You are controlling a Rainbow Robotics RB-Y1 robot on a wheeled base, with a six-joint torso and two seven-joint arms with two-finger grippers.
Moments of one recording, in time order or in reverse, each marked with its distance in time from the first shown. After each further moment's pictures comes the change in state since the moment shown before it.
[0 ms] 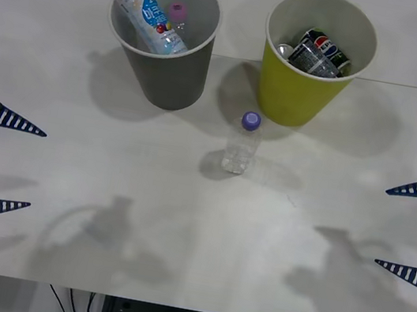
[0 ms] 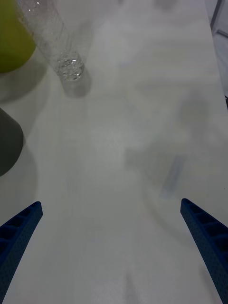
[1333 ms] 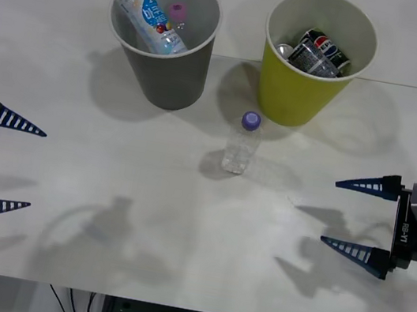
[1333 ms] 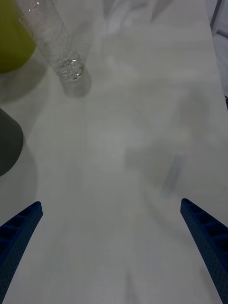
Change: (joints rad) right arm -0.347 0.244 0.355 0.560 -0.290 -0.082 0.234; left arm 0.000 0.000 0.000 0.000 0.000 0.000 0.000
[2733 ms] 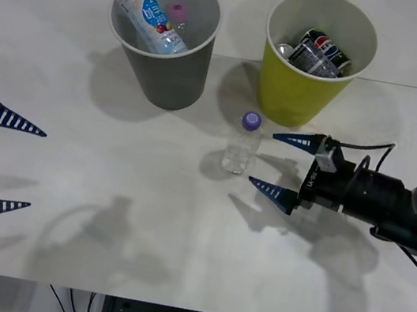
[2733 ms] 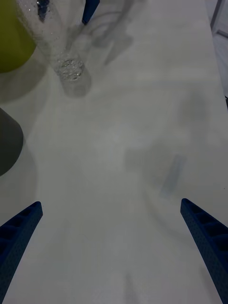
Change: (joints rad) right arm -0.311 0.464 -0.061 0.356 0.277 0.077 0.141; left arm 0.000 0.000 0.000 0.000 0.000 0.000 0.000
